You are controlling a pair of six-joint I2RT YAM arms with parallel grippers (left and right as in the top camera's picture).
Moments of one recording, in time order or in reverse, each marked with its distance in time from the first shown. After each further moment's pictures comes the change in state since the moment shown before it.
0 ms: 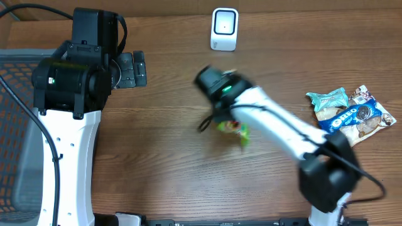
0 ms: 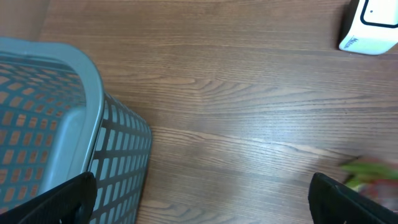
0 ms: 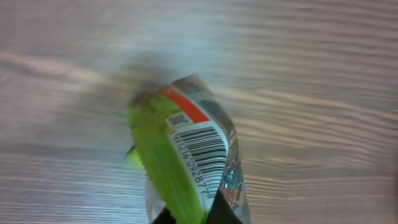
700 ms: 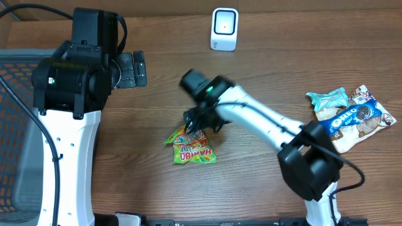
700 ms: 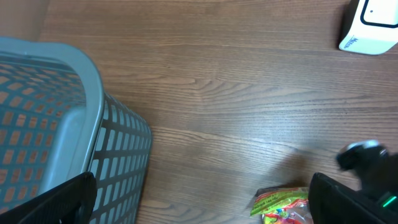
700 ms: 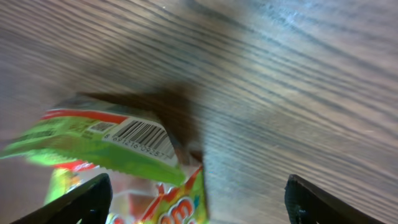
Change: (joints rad) left arm 0.000 0.000 0.000 0.000 0.000 0.000; right arm 0.005 0.125 0.105 0.019 -0.455 -0.125
